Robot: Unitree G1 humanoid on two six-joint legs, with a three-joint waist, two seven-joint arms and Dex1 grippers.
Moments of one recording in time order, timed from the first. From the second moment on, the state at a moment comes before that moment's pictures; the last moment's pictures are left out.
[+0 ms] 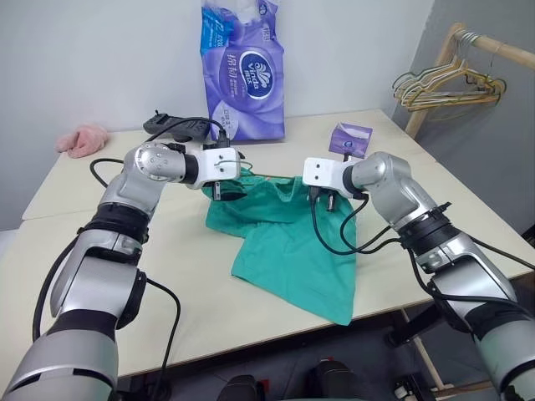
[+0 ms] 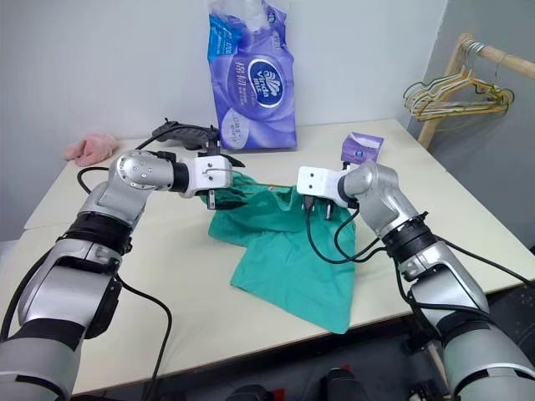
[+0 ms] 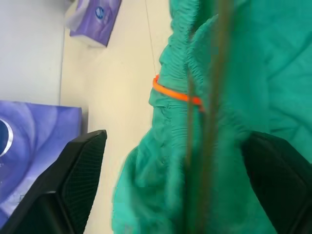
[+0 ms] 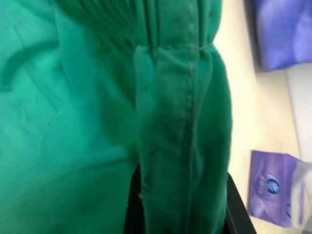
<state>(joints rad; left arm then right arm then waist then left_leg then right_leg) -1.00 0.67 -0.26 0.81 0.15 -0.37 -1.12 -1.00 -0.46 0.47 0.41 -0.40 0.34 0.94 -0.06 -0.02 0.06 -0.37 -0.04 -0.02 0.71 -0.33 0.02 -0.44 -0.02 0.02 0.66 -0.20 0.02</state>
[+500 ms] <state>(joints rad) -0.91 0.68 -0.07 0.76 -0.08 -0.32 -1.19 -0.77 -0.63 0.33 0.10 -0.29 0.52 1.00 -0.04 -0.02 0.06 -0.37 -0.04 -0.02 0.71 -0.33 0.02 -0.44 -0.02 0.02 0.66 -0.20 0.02</state>
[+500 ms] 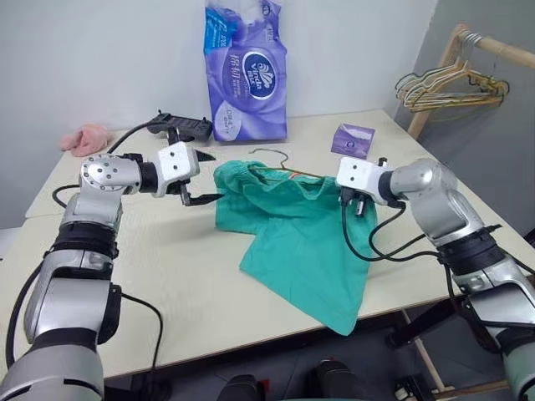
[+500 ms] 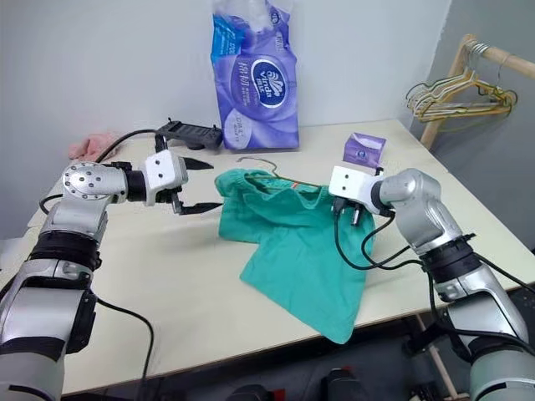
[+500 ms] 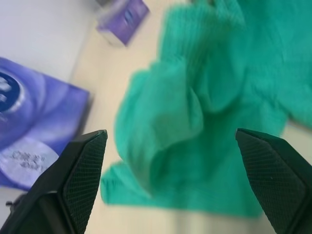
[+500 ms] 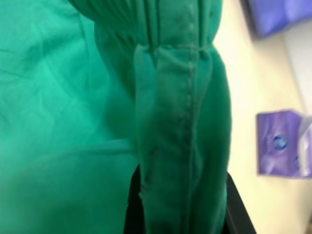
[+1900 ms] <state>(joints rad) -1.07 -0.15 -0.32 0.65 -0.18 -0.16 -0.95 -0.68 -0.57 -0.93 -0.02 -0.21 1.35 -0.07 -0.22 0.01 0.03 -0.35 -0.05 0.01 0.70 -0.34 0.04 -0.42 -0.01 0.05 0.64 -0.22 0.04</state>
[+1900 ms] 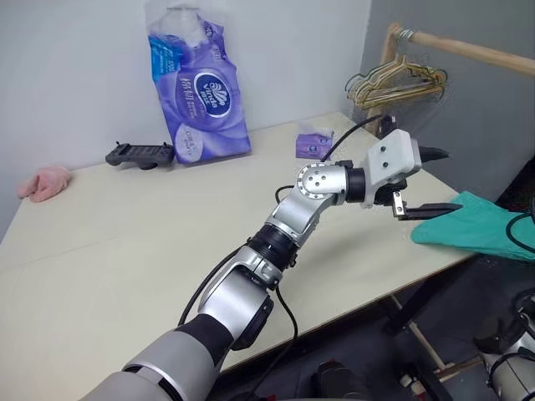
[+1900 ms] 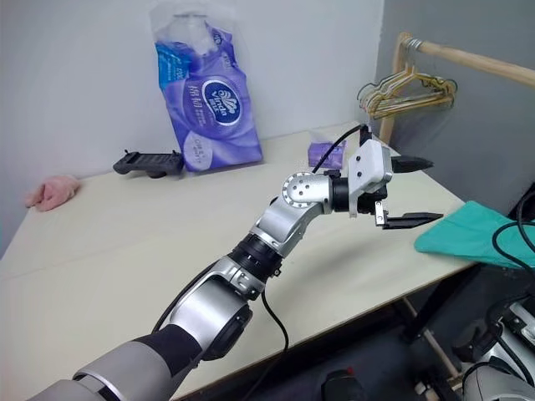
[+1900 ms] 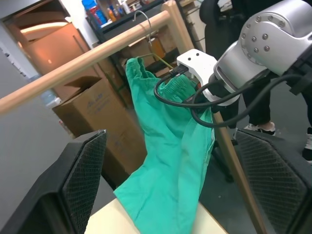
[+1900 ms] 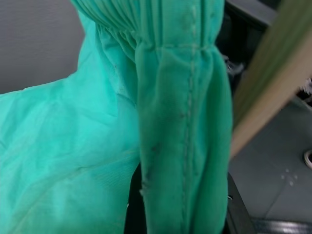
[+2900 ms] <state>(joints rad) -1.13 -0.13 -0.26 0.72 -0.18 -0.17 -0.95 -0.76 -0.19 -0.40 -0.71 -0.27 1.61 -0.23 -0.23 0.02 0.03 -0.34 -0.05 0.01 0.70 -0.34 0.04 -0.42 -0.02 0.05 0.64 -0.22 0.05</state>
